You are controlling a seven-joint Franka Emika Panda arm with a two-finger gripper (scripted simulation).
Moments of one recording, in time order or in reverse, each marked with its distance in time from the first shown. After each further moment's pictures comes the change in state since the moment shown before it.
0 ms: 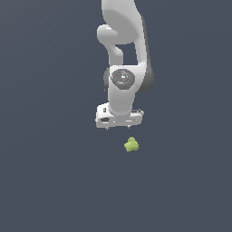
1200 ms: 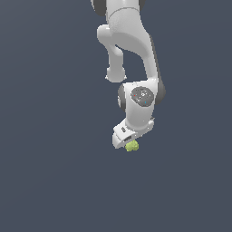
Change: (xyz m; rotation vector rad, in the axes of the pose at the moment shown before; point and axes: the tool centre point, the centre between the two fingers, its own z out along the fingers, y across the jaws) arm 0.058 -0.064 0.036 0.012 0.083 -0.415
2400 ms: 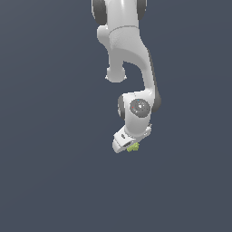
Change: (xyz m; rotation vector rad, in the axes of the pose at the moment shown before) arm 0.001 0.000 0.050 0.000 0.001 -0.005
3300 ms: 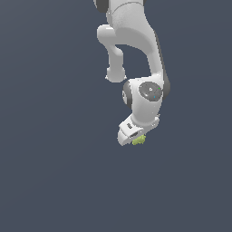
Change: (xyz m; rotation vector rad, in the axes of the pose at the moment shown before) arm 0.003 -0.024 -0.061 0.000 -0.001 0.000
